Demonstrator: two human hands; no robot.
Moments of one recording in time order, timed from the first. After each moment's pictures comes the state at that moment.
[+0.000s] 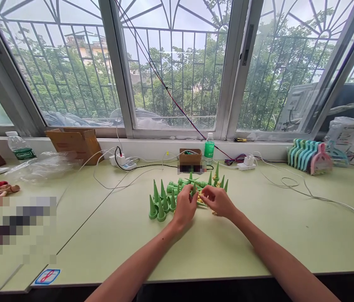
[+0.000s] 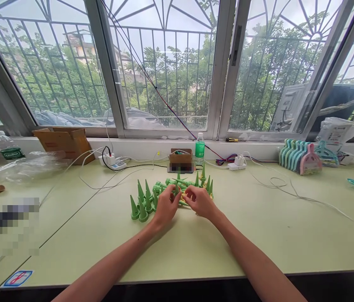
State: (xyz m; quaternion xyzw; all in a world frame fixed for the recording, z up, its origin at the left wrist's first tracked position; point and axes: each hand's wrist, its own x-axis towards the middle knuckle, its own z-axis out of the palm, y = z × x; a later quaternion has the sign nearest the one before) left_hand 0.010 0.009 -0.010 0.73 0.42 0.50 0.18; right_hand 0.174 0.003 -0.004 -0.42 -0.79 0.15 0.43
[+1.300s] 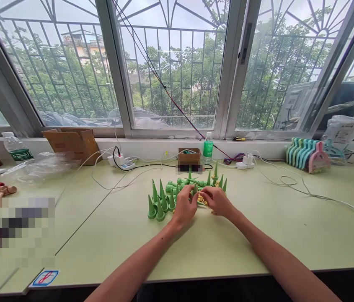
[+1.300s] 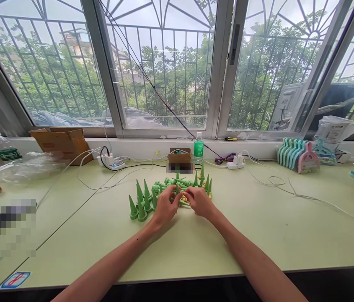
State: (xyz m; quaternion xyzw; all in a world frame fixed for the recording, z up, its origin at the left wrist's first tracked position) left_hand 0.010 0.009 -0.013 0.74 0.40 0.50 0.21; right_hand 0.173 0.008 -0.007 -0.43 -0.79 0.13 0.41
